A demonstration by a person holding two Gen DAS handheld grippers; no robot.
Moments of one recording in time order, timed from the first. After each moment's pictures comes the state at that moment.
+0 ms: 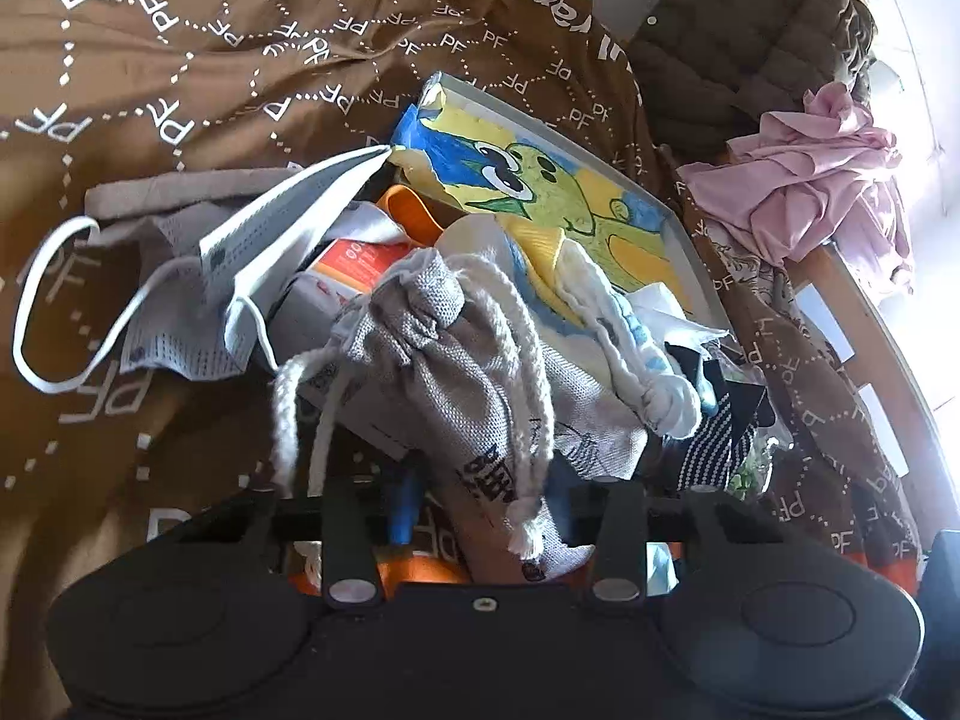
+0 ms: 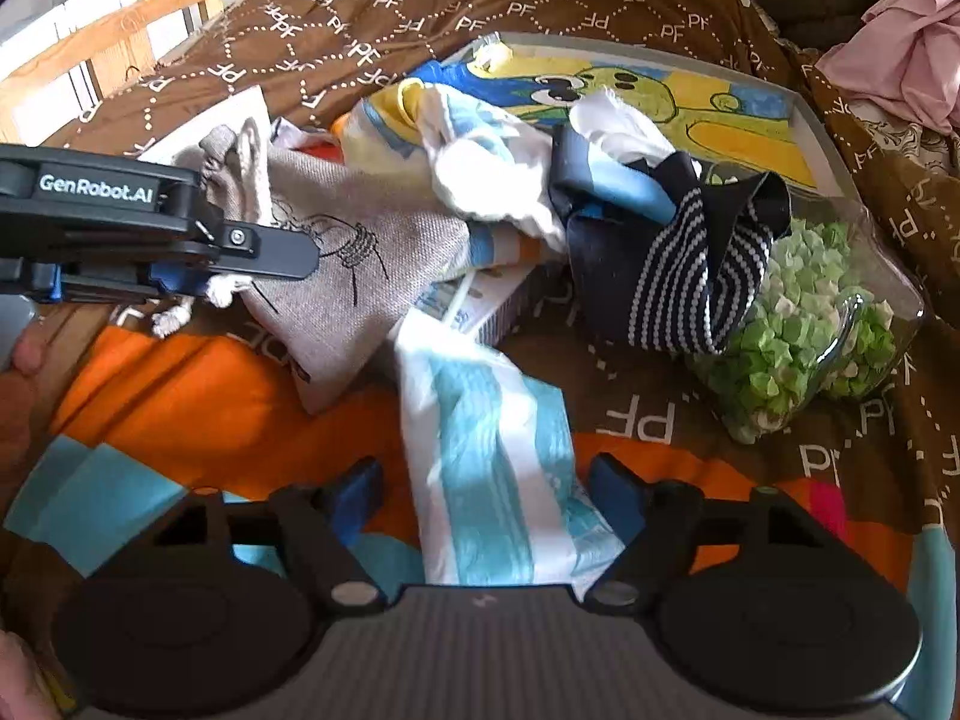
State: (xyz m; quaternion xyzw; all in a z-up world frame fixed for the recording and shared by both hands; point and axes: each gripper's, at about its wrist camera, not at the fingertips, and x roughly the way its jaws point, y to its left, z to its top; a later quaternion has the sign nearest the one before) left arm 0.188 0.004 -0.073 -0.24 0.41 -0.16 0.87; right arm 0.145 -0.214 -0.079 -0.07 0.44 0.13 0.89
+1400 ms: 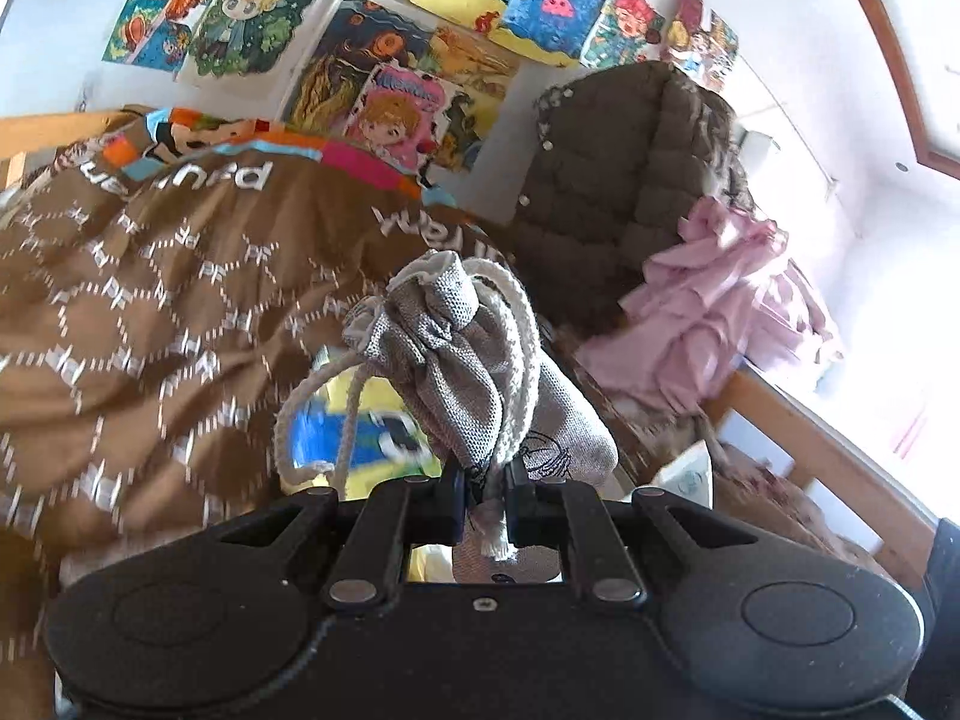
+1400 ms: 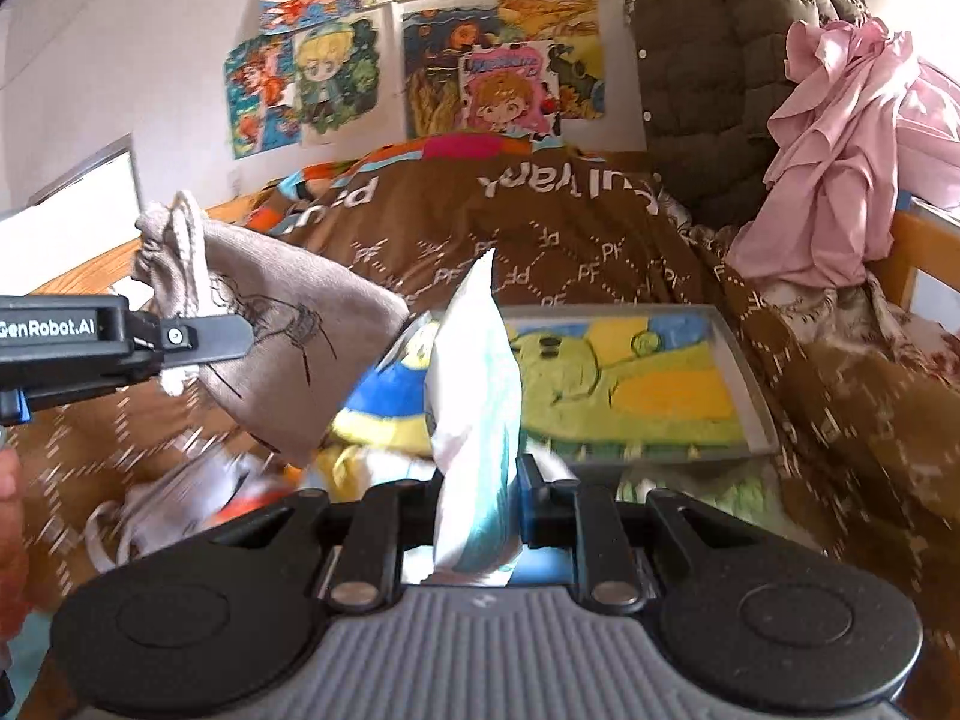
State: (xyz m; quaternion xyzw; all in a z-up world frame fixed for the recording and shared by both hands) left arm 0.206 -0.016 0.035 -0.16 0.20 -0.18 0.95; right arm 0.193 -0.234 0.007 0.02 0.24 0.09 0.97
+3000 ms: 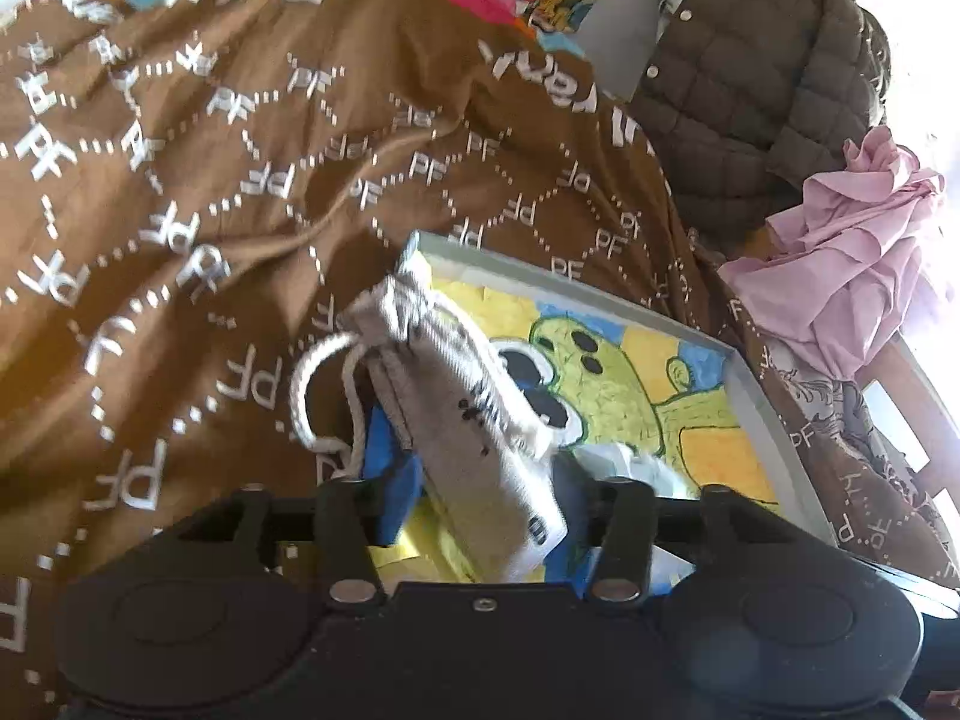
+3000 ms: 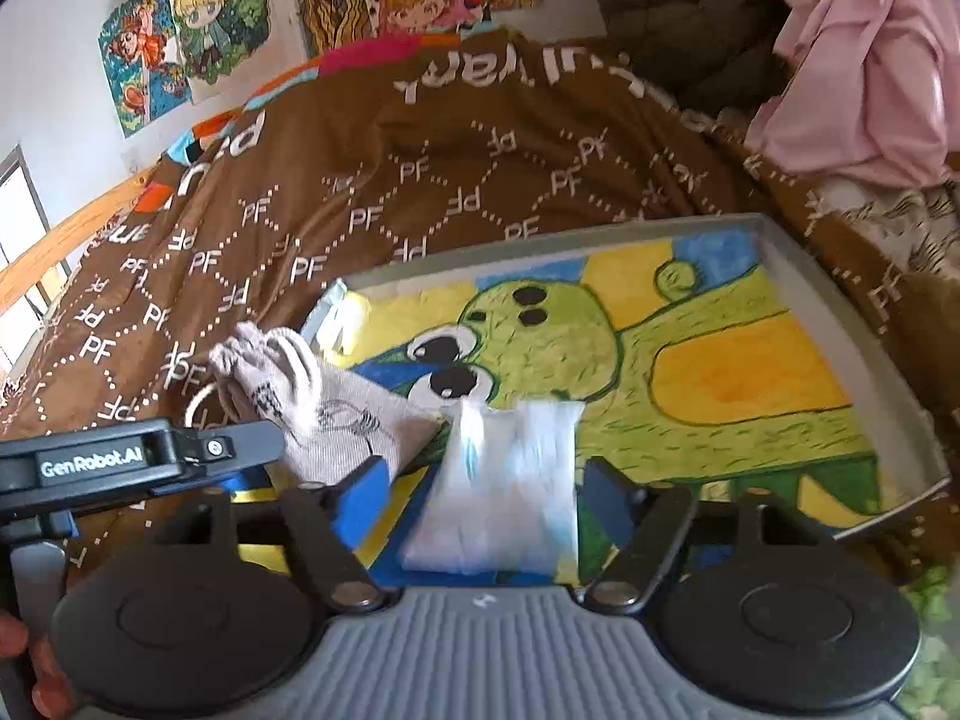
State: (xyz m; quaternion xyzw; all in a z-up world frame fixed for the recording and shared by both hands) left arm 0.394 0.006 -0.052 -0.18 0.34 -0.16 0.91; right arm 0.353 -0.218 -0.043 0.09 0.33 0.04 0.94
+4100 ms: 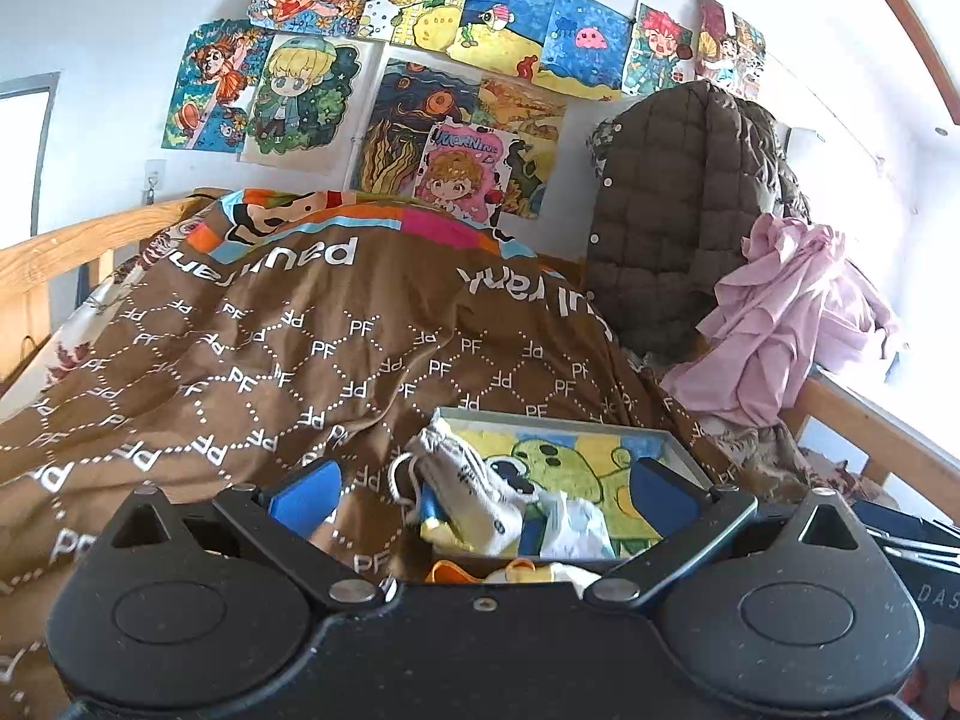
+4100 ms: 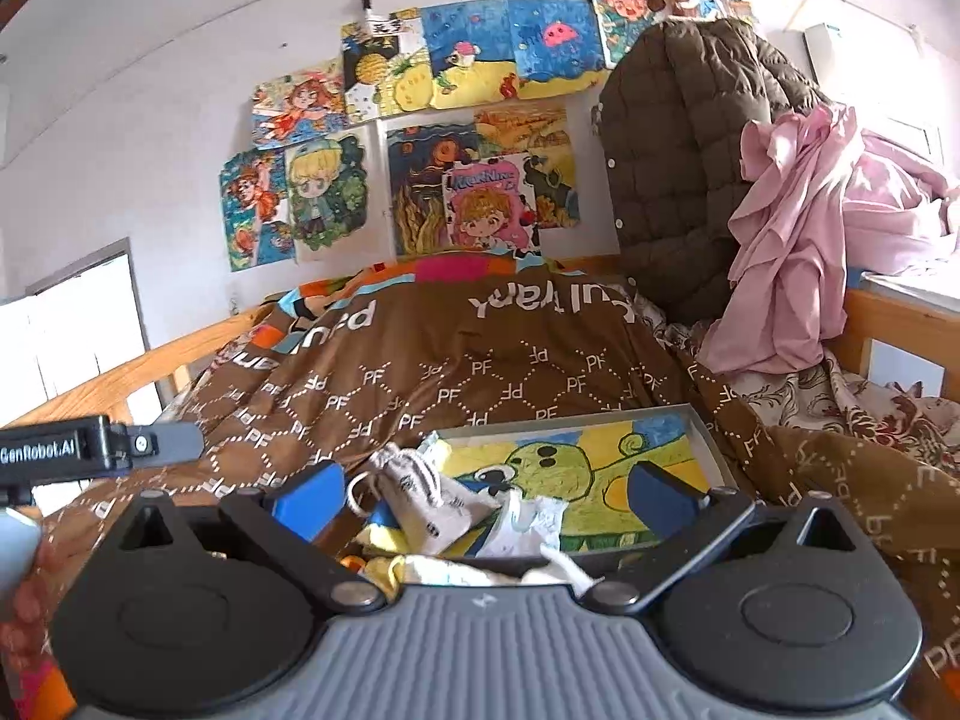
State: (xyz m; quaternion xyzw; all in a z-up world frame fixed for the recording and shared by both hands) left arm 0.153 0.029 0.067 -0.10 0.17 -0.10 0.98; right arm 0.123 -0.231 0.055 0.06 0.14 0.07 0.99
